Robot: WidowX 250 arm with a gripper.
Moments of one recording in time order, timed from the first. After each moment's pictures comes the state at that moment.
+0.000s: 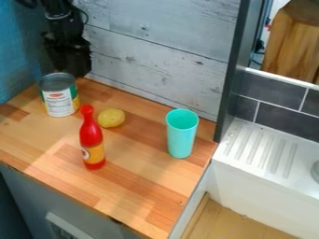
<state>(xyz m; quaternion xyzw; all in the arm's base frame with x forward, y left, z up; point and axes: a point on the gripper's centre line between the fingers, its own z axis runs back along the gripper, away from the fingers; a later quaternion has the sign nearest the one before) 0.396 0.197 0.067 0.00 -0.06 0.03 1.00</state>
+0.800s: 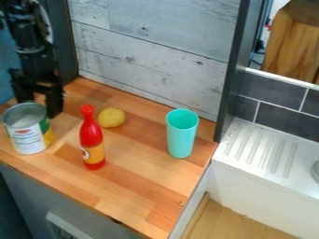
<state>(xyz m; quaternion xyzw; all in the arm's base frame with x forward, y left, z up) 0.296 0.186 0.043 0.00 0.04 0.08 1.00</state>
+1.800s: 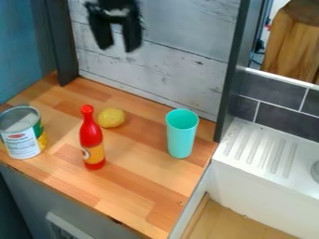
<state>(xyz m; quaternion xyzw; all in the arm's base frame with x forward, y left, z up) 0.368 0.055 0.150 -0.09 -0.02 -0.06 0.99</state>
